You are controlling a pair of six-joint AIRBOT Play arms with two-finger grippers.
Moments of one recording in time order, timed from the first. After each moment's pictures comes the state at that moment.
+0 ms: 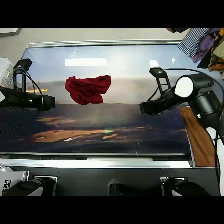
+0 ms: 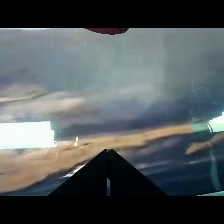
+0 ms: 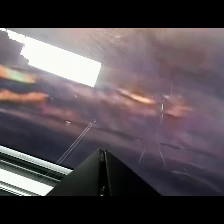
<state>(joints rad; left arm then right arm) -0.20 -1.05 1.28 1.44 -1.32 -1.69 0.30 -1.19 1.33 -1.40 1.42 1.61</state>
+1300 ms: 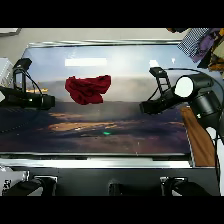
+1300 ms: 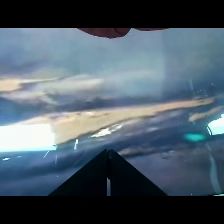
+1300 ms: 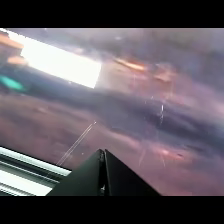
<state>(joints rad) -0.20 -1.05 1.28 1.44 -1.31 -1.69 0.30 -1.19 1.33 -1.40 1.42 1.61</state>
